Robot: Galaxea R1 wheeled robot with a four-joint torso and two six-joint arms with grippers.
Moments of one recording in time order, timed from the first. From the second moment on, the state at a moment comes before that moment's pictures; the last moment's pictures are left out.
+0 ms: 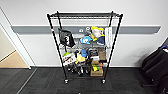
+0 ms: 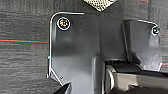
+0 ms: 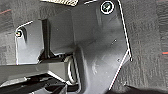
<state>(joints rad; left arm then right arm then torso) 1.38 2.84 -2.51 -0.16 0.01 0.08 -1.48 2.83 -2.48 -0.04 0.08 0.15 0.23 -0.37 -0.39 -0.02</state>
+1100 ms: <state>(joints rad) 1.22 2.72 -2.39 -0.32 0.15 0.08 -1.37 2.82 -2.45 -0.03 0.03 0.16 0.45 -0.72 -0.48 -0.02</state>
